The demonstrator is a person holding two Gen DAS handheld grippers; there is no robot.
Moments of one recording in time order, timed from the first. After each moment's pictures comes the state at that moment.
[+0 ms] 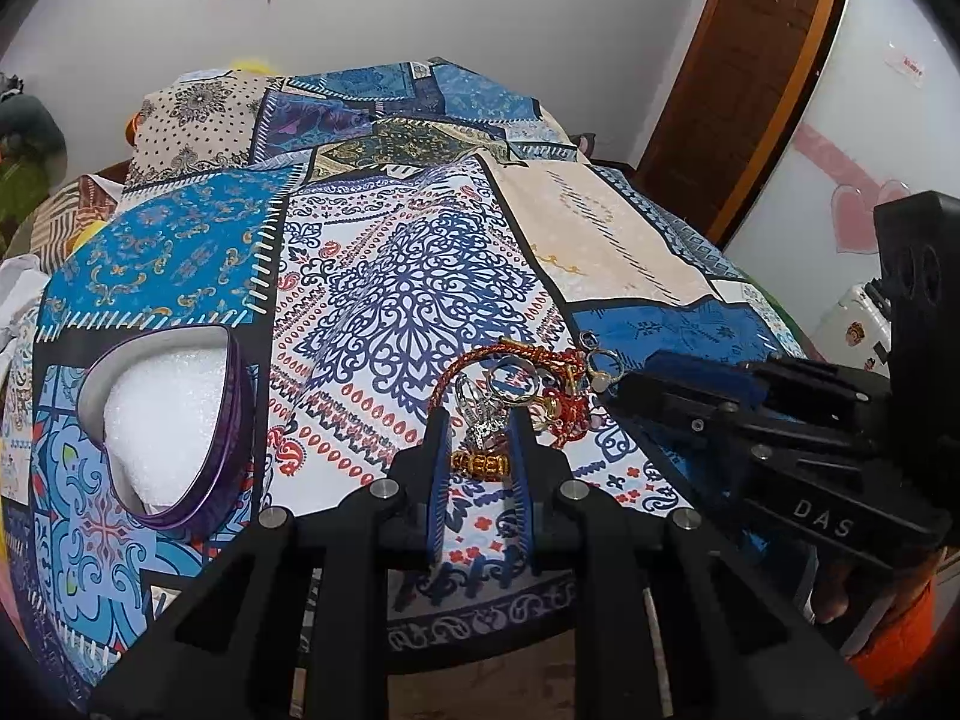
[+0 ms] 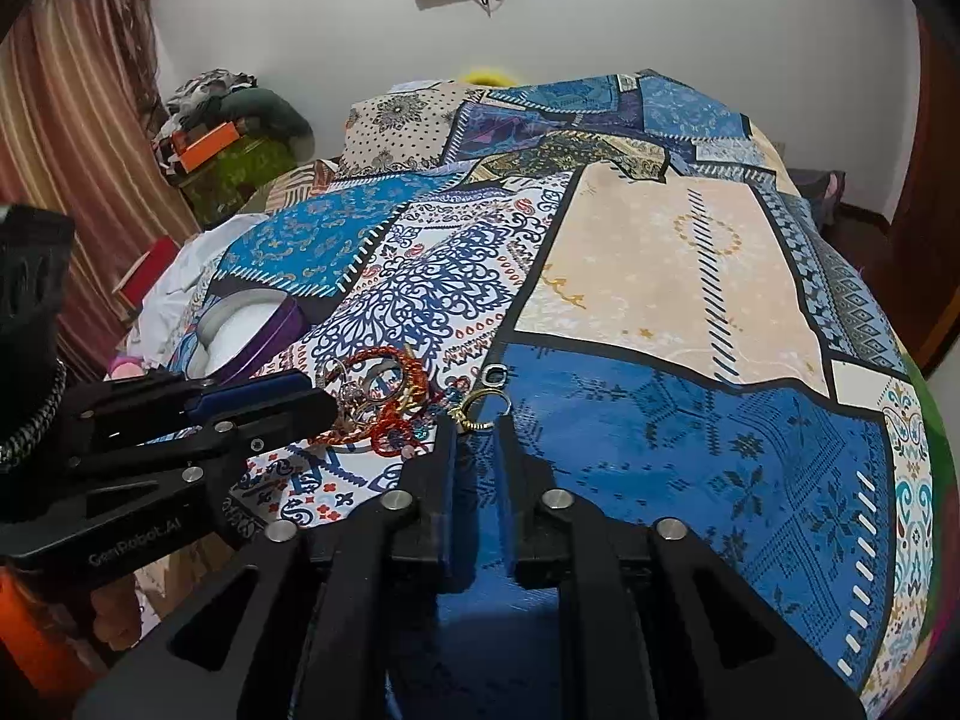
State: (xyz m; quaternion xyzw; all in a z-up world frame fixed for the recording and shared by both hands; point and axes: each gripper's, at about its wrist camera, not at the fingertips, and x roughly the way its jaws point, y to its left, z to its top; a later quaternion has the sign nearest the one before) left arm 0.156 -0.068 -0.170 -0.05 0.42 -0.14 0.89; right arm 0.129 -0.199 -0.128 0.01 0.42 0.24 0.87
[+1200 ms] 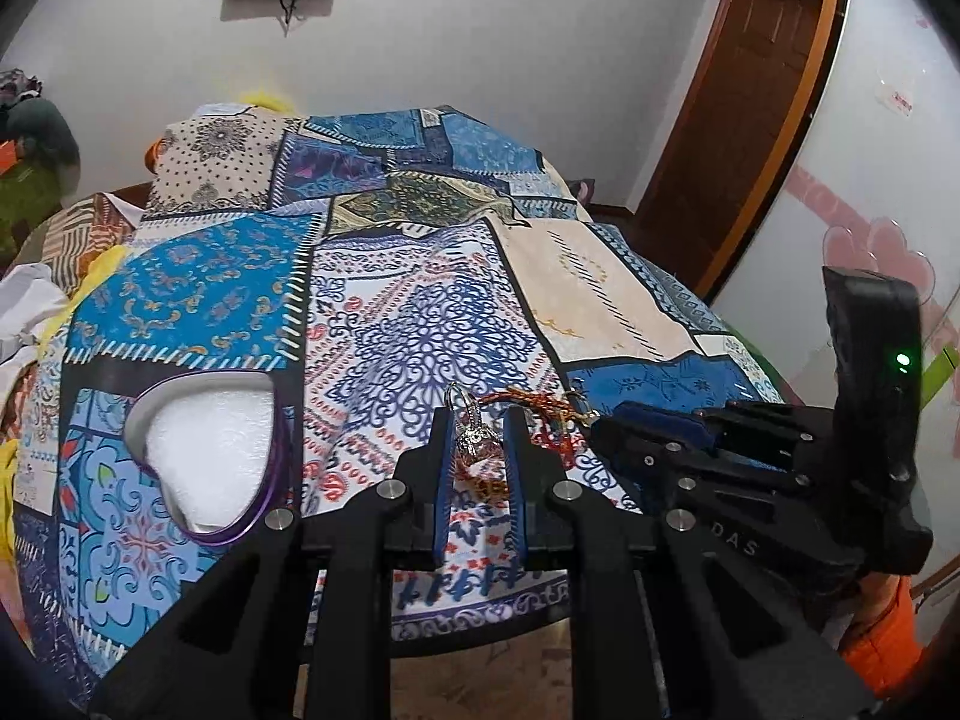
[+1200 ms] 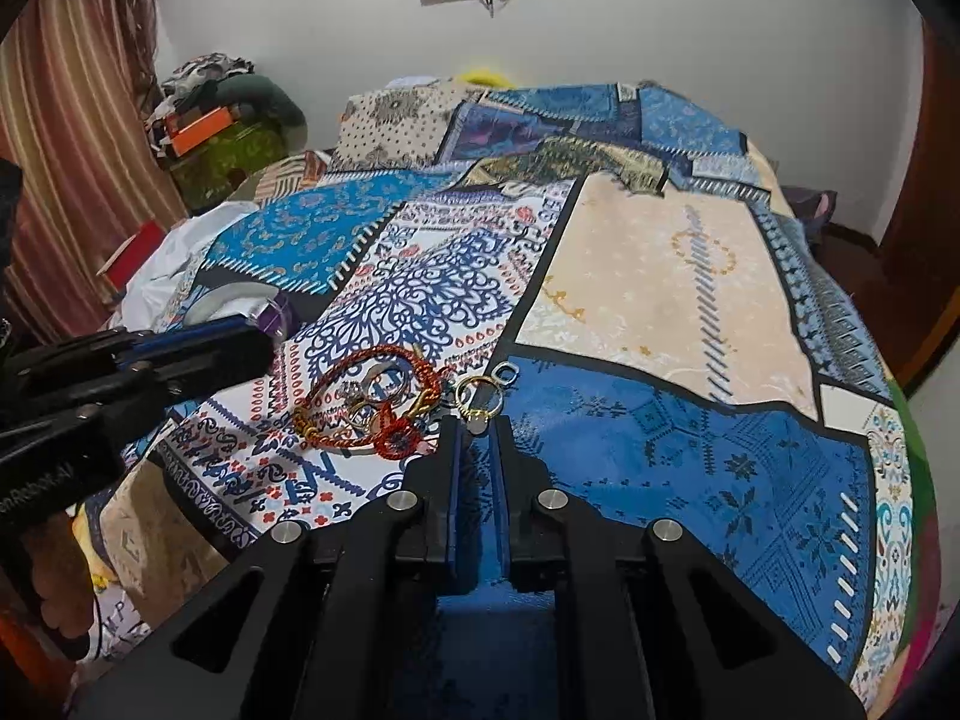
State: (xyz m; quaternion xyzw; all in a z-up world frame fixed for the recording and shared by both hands) left arm 0.142 -0.049 -0.137 -0.07 0.37 -0.14 0.91; right arm 0.131 -0.185 -0.127 -0.03 0.43 0.22 0.88
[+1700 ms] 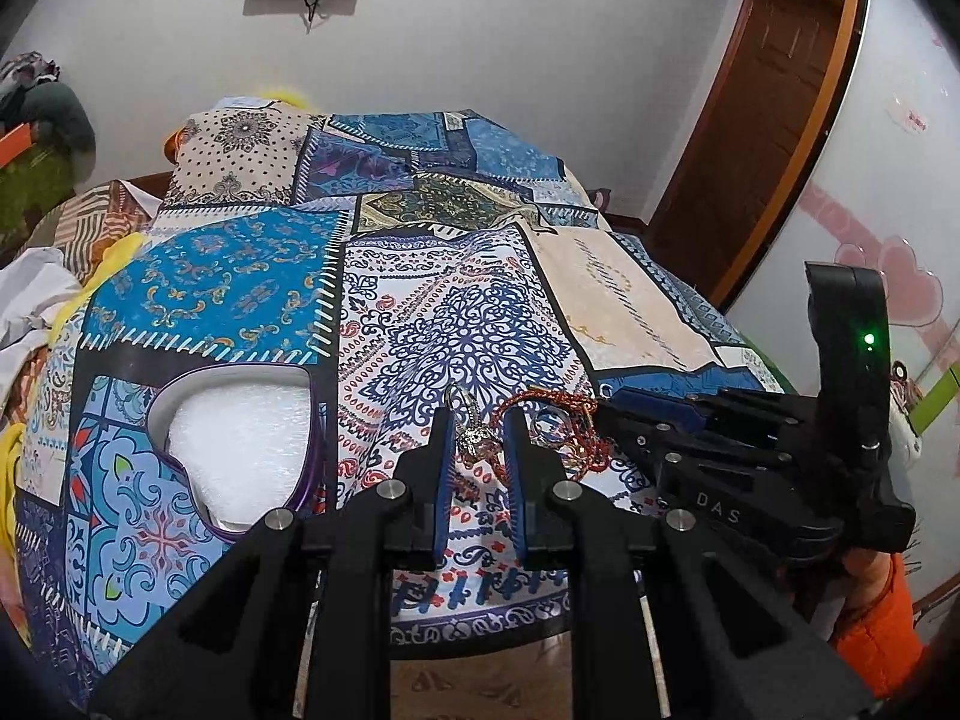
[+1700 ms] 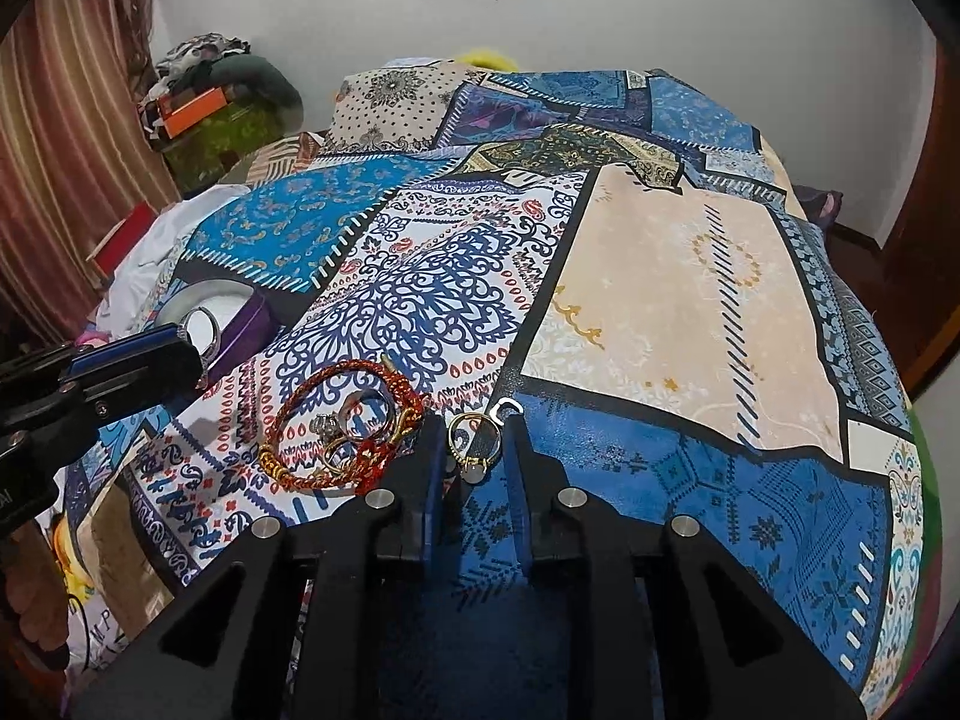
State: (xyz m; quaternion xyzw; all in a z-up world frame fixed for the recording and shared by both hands) left arm 0.142 -0.031 -0.141 -0.09 0.37 -0.12 0.92; right arm 0.144 -0.173 -0.136 -0.05 0.43 0.22 0.87
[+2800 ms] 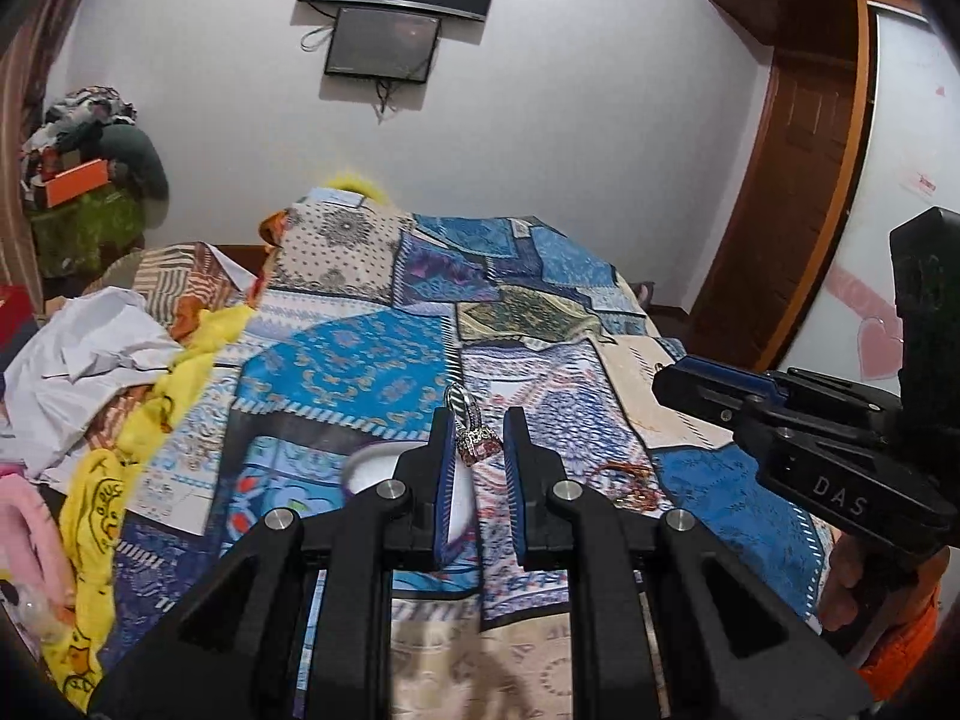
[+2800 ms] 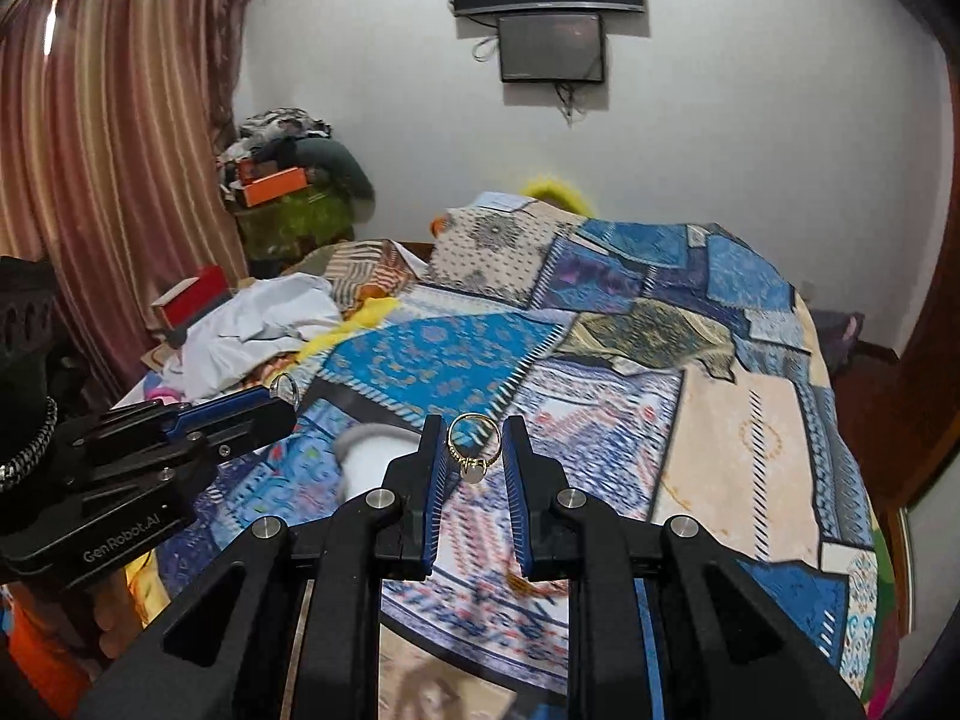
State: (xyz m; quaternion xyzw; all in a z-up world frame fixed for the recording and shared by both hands) left arm 0.078 0.052 -0.075 -0.10 0.27 -0.05 0.96; right arm 0.093 -0.094 -0.033 -0.05 0.30 0.29 0.91
